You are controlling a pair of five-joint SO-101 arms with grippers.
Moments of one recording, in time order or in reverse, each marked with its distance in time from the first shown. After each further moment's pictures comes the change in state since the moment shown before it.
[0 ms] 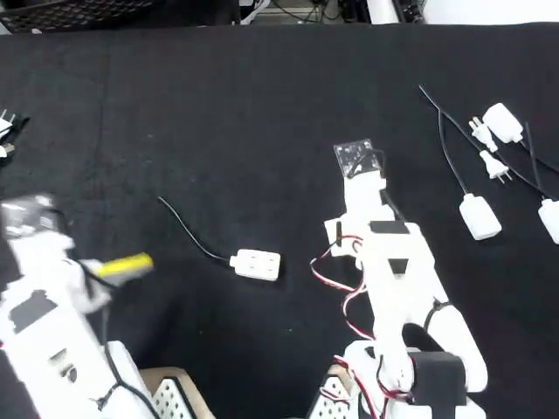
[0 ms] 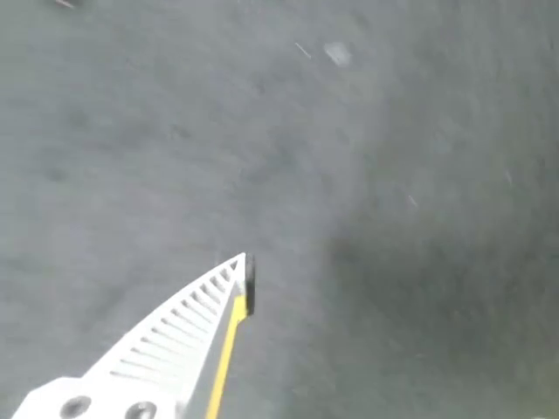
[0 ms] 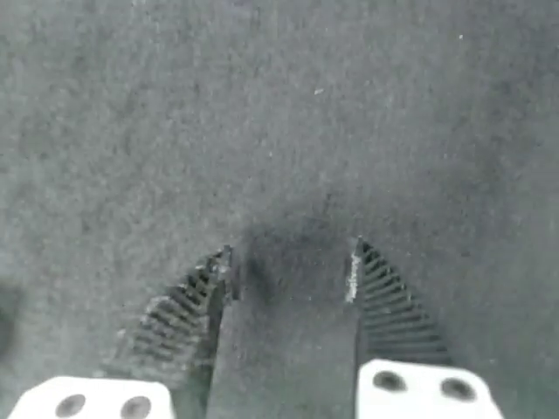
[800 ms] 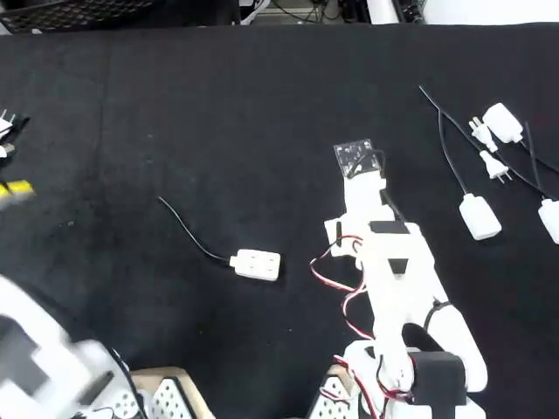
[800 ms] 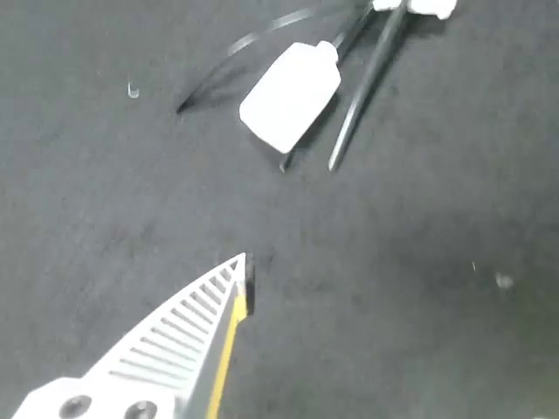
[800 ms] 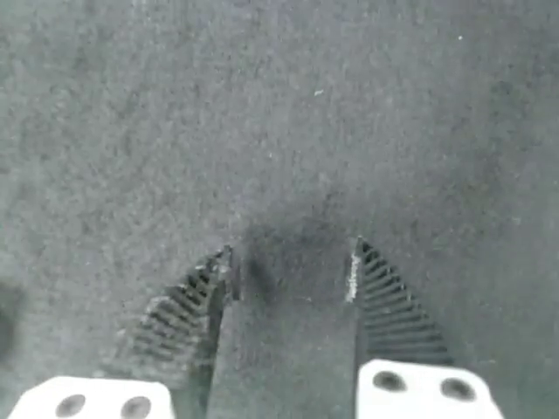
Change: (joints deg) left arm -12.6 59.8 -68.2 9.5 -0.4; right arm 0.0 0.0 0.0 0.0 0.0
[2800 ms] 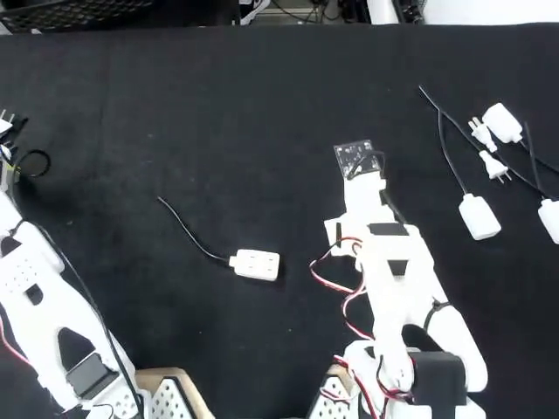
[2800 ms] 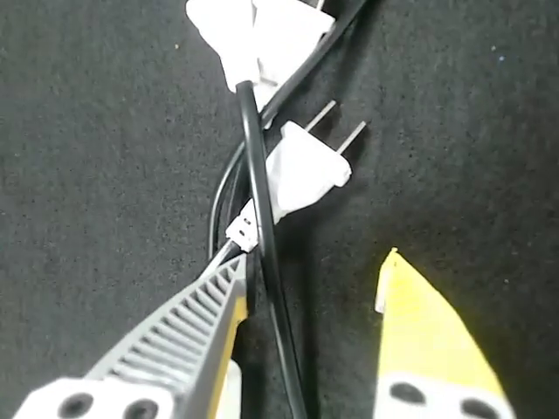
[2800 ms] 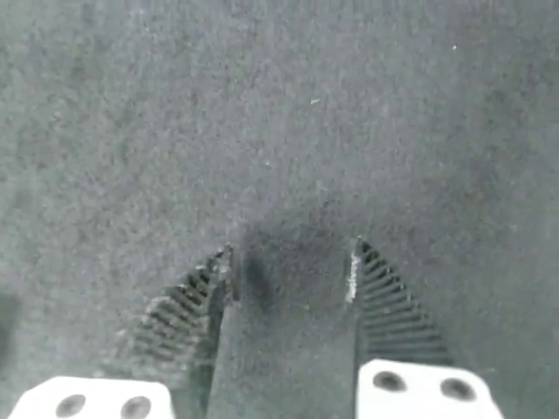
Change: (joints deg) left arm 9.9 84.9 -96.6 9.8 -22.4; right arm 0.0 0.0 1.1 -2.4 0.0
